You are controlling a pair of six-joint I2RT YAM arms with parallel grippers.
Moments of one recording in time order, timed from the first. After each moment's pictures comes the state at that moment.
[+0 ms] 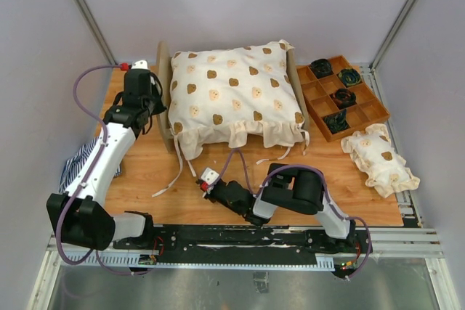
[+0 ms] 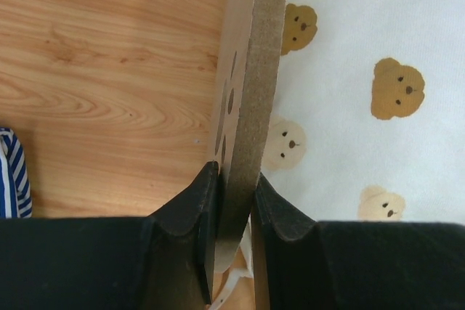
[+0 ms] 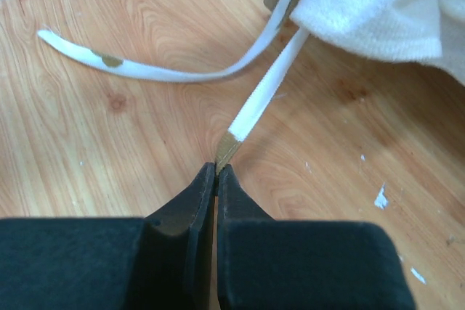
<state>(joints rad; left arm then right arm) -0.16 1.26 1.18 -0.50 -0.24 -0.34 1.29 2.17 0.73 1.34 0.27 -0.11</state>
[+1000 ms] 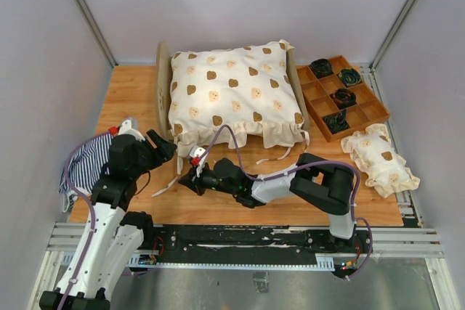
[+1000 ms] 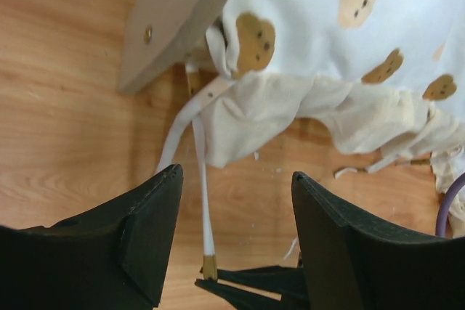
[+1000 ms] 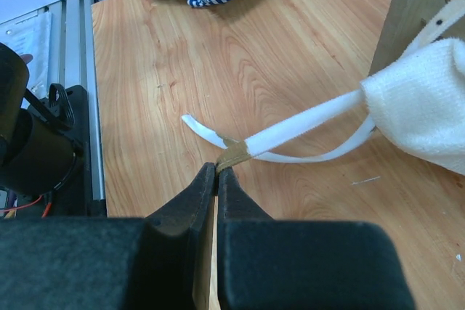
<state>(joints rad) -0.14 0.58 0.61 -0.48 0.03 -0.63 1.22 1.92 0.89 0.88 -0.08 0.19</state>
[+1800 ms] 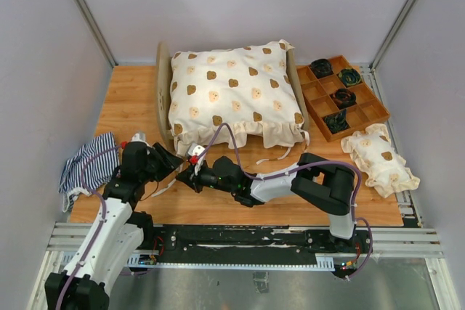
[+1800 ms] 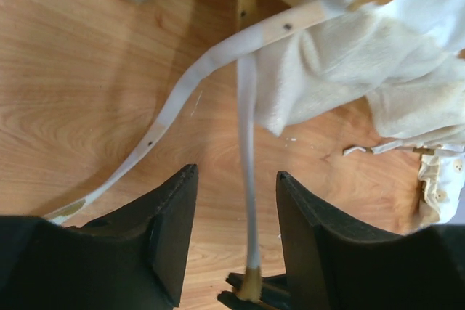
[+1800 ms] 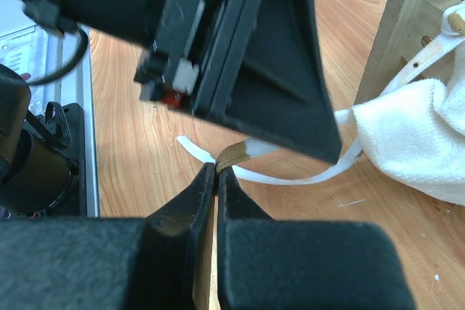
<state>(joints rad) -0.14 0.63 0.42 -0.42 0.13 -0.82 1.22 1.91 0.92 0.89 -0.07 0.15</state>
